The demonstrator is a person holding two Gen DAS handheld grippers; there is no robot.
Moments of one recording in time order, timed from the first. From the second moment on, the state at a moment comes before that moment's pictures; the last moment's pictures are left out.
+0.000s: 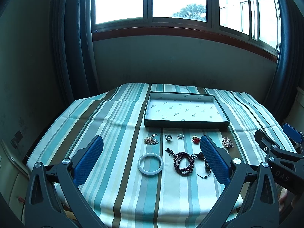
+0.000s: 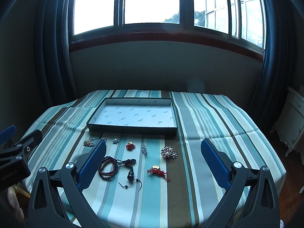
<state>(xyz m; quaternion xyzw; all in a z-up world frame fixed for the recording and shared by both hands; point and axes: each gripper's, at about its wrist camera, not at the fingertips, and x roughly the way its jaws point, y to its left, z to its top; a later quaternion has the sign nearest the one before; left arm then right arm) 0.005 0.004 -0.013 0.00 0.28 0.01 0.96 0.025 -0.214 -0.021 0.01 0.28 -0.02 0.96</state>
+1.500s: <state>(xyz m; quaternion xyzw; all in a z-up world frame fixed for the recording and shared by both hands) 0.112 0.017 -0.151 0.01 0.46 0.00 0.89 0.131 -0.229 -0.173 0.03 0.48 0.01 0.88</state>
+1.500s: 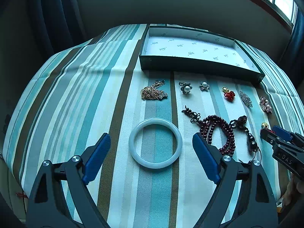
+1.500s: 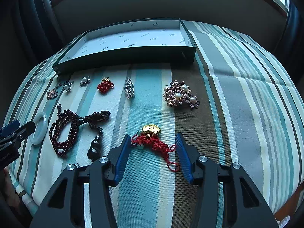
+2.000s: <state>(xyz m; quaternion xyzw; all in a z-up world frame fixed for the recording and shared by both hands) 0.115 0.016 -0.158 0.01 0.47 0.00 0.88 0.131 -0.234 -0.167 0.03 0.47 0.02 0.88</state>
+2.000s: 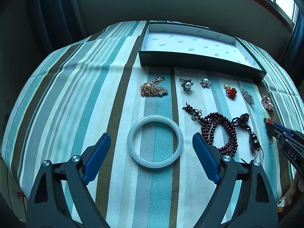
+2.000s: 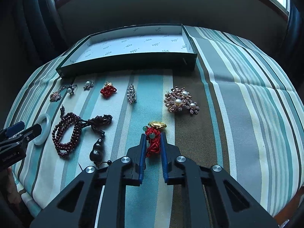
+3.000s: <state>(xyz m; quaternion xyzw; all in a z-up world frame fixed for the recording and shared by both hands) 0.129 0.014 -0.180 0.02 0.50 -0.03 0.87 0.135 -0.243 -0.172 0.04 0.47 0.03 0.88</state>
